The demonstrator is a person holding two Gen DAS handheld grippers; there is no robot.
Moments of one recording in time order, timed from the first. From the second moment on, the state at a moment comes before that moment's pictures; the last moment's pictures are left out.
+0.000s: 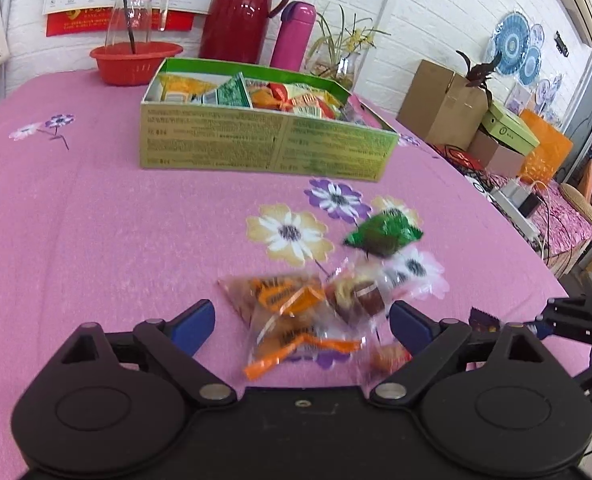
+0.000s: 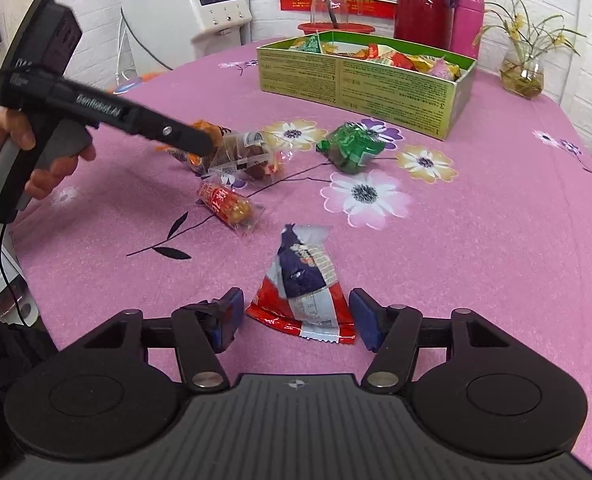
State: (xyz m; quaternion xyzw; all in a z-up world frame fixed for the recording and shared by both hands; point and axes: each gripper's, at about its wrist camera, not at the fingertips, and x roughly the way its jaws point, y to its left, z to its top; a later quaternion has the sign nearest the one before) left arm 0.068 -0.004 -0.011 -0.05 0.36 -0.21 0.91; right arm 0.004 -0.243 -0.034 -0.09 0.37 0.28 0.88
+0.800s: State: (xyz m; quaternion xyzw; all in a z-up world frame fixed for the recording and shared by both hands) left arm 0.103 -0.014 -0.025 -0.01 0.37 -0.20 0.91; right arm 0.049 -0.230 -0.036 -0.03 0.35 0.28 0.89
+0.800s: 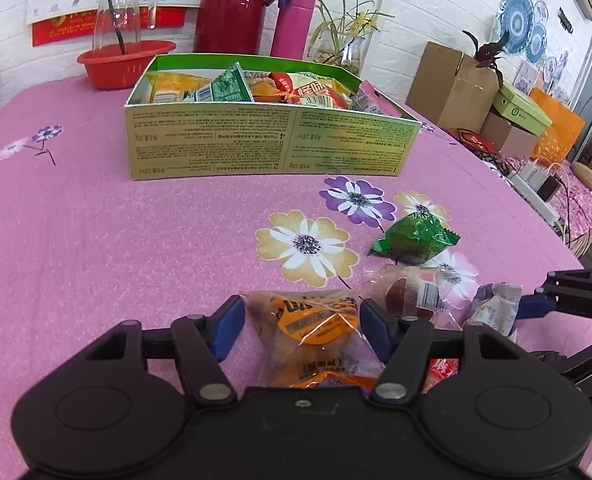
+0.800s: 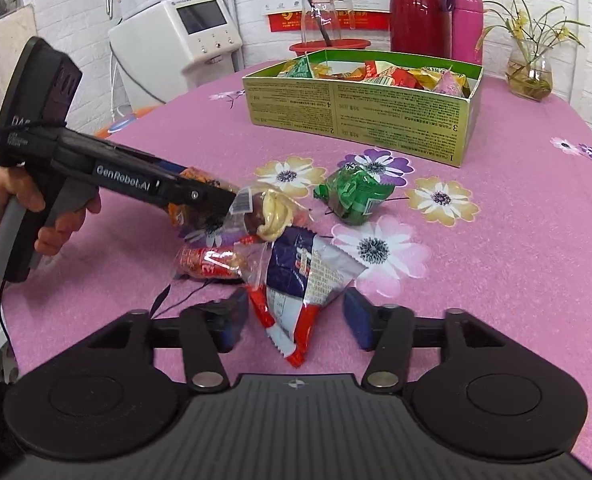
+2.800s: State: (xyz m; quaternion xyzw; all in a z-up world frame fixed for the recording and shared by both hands) left arm 0.143 0.005 0.065 -0.05 0.29 -0.17 0.94; right arm 0.087 -0.251 0.013 -0.02 0.28 0.24 0.93
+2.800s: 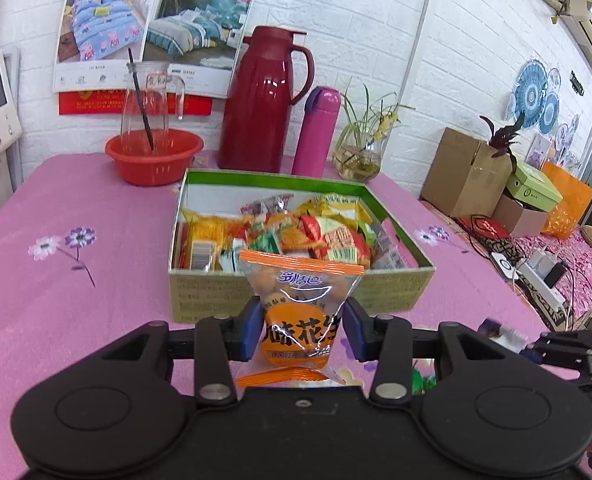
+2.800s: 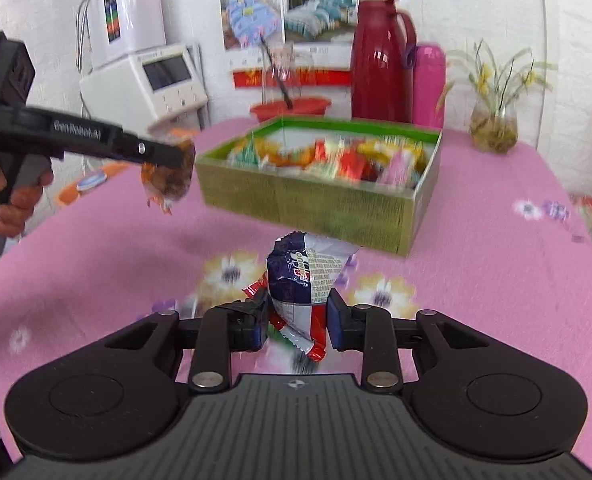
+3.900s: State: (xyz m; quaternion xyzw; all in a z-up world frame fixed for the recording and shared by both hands) left arm 0.251 -0.029 0.057 -0.08 0.26 -0.12 0.95; right arm 0.217 -0.241 0.016 0.03 0.20 0.17 0.97
